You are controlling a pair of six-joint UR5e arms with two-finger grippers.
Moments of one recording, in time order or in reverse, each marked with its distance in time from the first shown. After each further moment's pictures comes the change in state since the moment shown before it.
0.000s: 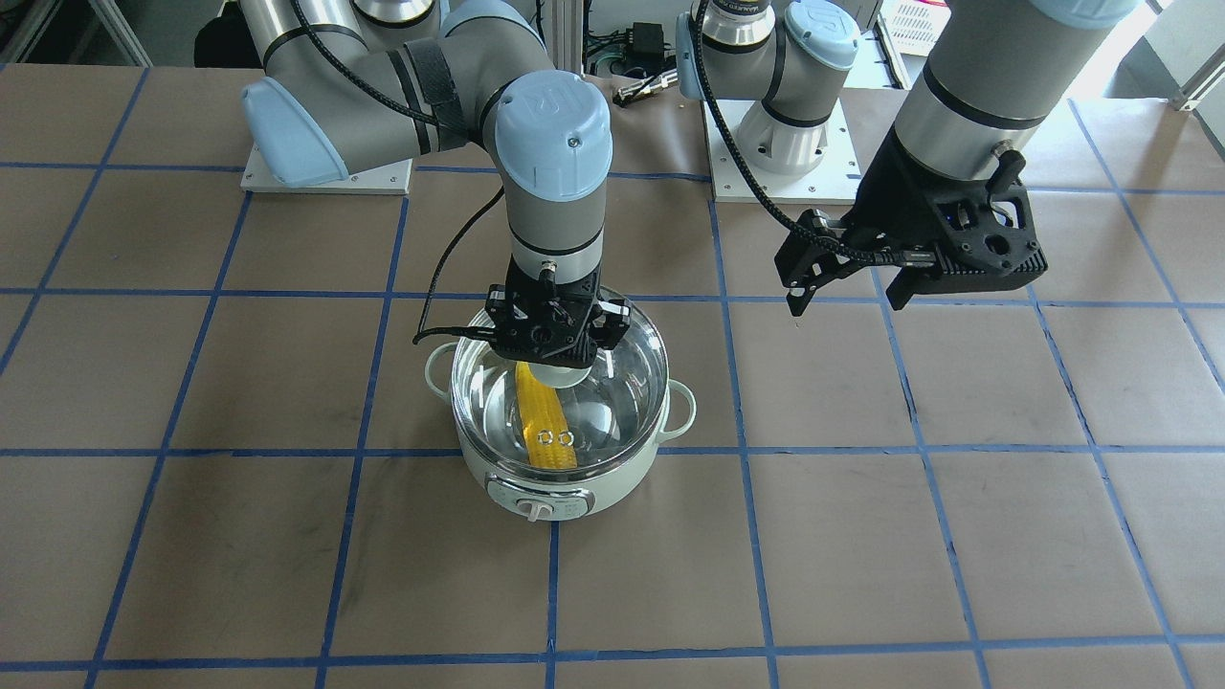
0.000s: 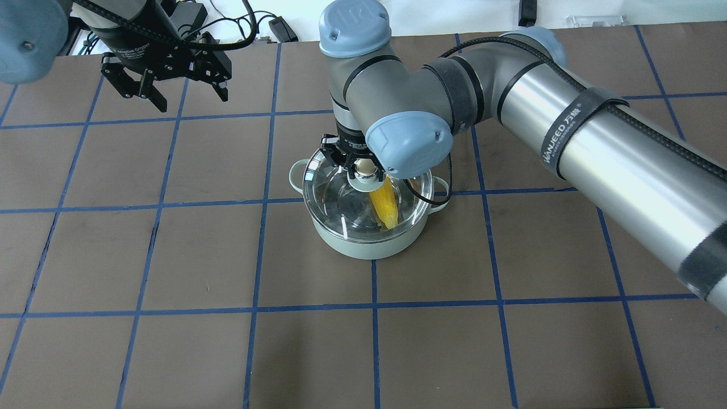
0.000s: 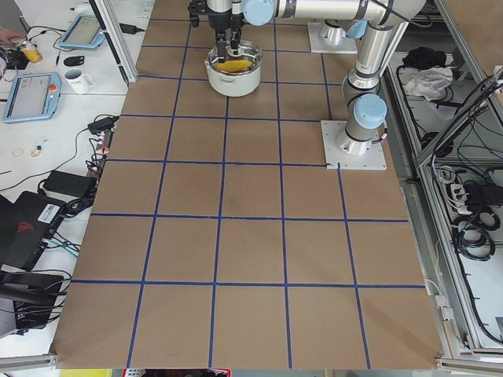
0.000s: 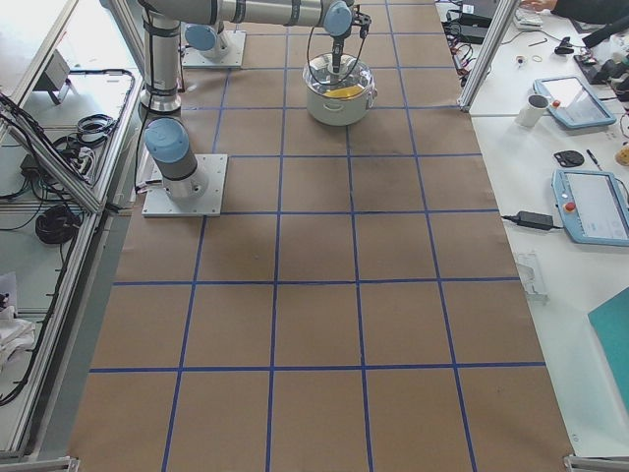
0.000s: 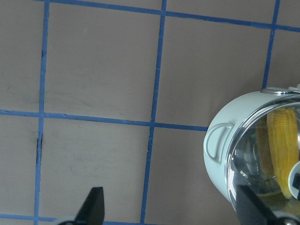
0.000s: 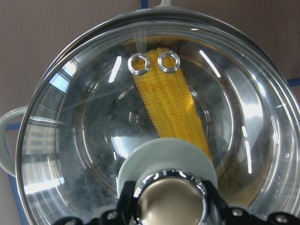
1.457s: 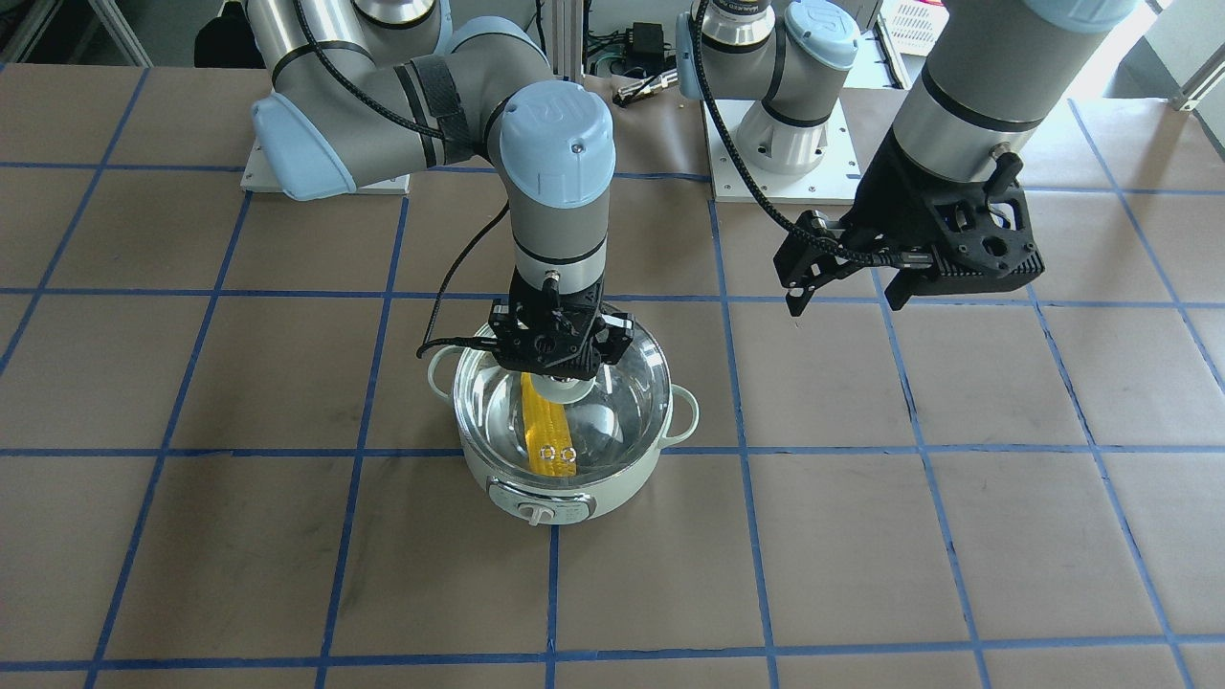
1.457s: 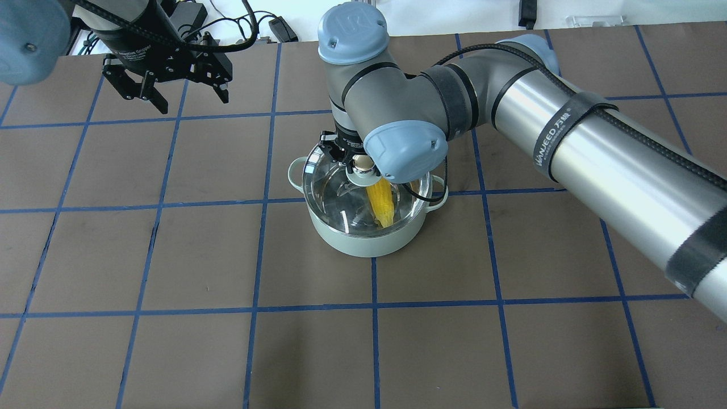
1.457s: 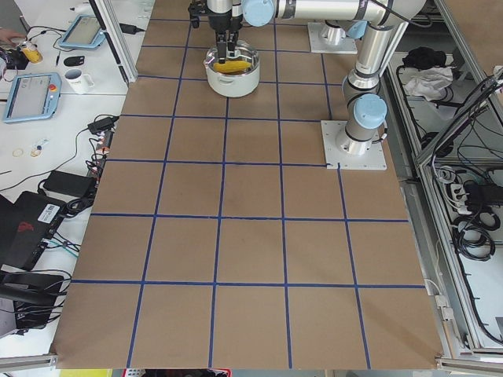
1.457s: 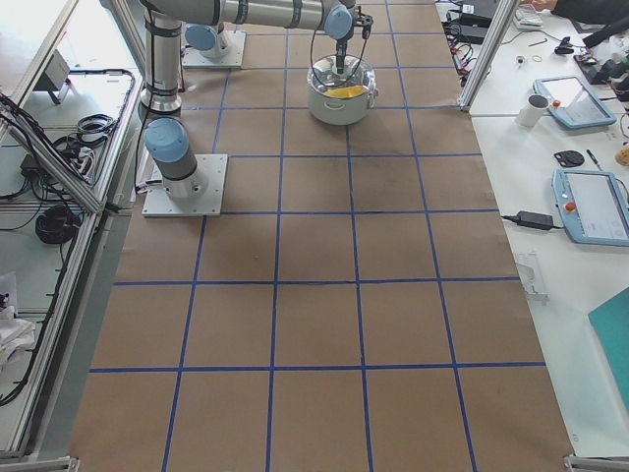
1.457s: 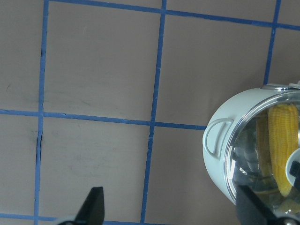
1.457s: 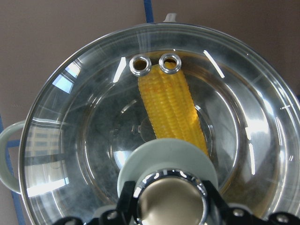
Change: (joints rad) left arm 0.000 -0.001 -0.005 0.000 0.000 0.001; right arm 0.000 0.021 0.008 -0.072 -0.014 0.002
